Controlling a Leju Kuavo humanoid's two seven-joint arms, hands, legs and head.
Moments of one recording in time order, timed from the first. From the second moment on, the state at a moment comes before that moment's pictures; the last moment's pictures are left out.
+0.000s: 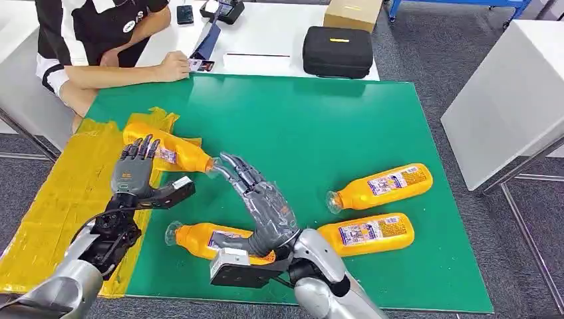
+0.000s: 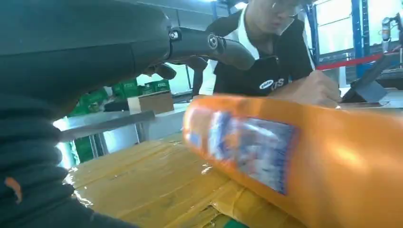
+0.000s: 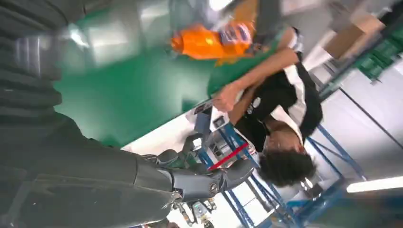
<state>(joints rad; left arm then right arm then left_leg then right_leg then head) -0.60 0.08 -0.23 -0.38 -1.35 0.53 -0.12 -0.24 0.07 0.62 -1.39 0.86 -0.09 -0.18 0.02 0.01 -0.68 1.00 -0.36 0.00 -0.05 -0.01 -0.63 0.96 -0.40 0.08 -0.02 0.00</state>
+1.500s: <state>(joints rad) -0.40 -0.11 -0.15 -1.05 -0.75 0.47 -0.44 -0.34 0.08 0.76 -0.90 1.06 0.05 -0.04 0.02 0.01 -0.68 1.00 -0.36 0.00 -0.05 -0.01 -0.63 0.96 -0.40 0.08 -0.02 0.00</state>
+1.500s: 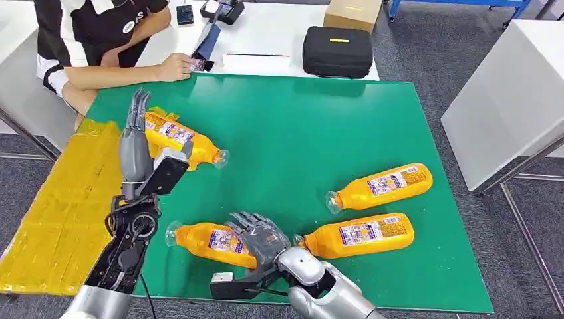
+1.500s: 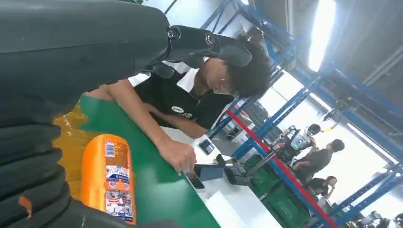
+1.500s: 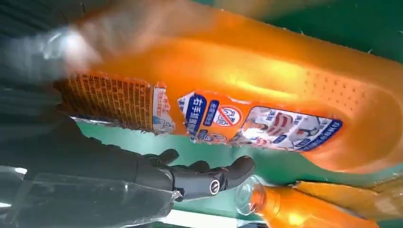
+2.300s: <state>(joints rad) -0.35 -0.11 -0.37 -1.37 -0.57 0.42 -0.45 -0.48 0.15 0.72 -0.55 0.98 0.14 -0.09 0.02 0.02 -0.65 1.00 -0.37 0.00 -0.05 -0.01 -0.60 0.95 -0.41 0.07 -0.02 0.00</state>
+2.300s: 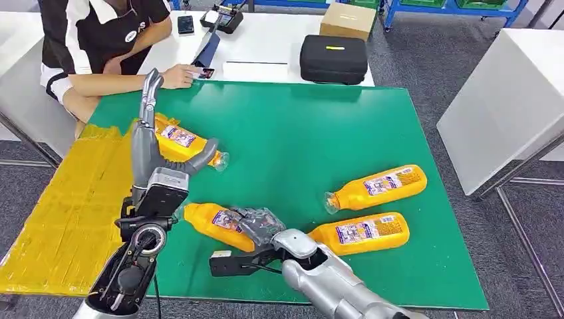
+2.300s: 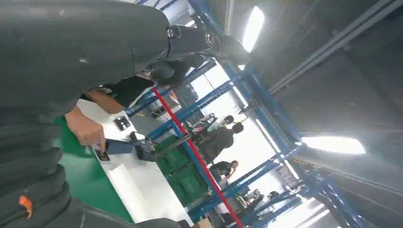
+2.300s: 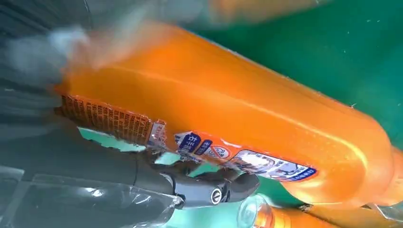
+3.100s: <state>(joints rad) -0.30 -0.11 -0.41 -1.45 -0.57 0.38 -0.43 -0.49 0.16 0.66 -0.51 0.96 0.04 -0.02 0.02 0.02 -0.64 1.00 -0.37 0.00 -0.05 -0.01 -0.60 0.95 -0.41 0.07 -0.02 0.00</state>
